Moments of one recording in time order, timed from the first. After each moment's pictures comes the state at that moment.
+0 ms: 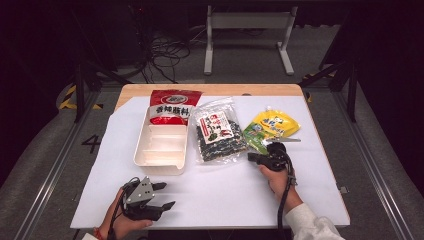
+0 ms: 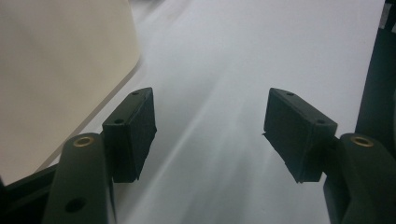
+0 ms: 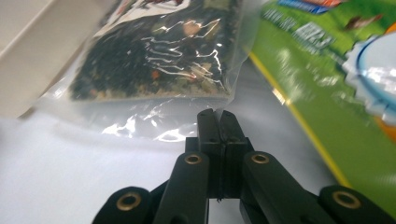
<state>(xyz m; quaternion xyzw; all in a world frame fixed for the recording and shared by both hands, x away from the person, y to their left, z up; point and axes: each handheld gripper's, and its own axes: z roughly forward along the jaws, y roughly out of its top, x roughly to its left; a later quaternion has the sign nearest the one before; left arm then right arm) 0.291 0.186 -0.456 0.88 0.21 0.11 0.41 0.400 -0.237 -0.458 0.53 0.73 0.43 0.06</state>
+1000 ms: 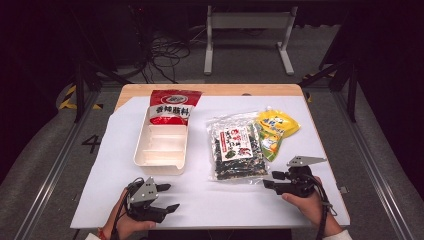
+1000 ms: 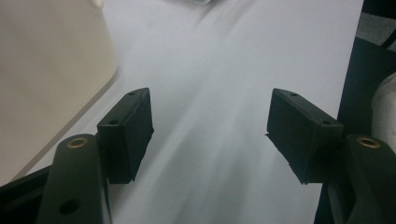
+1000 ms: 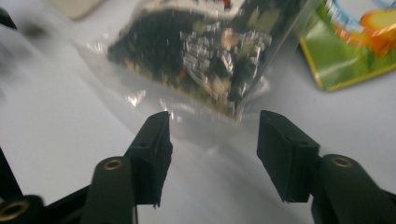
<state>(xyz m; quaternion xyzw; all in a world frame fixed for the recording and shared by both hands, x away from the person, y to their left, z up) 0.291 0.175 -0.456 0.88 0.21 0.09 0.42 0.326 -0.283 -0.429 0.44 0.80 0.40 0.08</state>
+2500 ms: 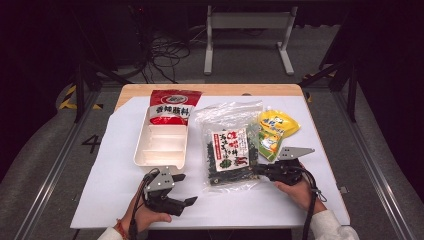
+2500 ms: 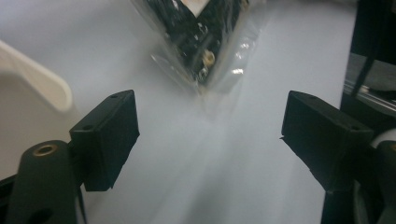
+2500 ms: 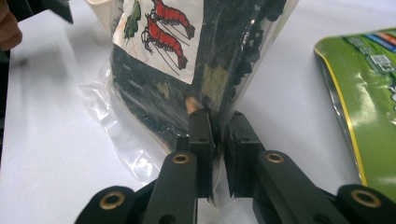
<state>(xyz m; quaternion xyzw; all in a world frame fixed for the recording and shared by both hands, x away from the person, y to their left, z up) 0.305 0.127 -0.433 0.85 0.22 0.09 0.47 0.363 -0.269 -0.448 0.30 0.82 0.48 0.07</state>
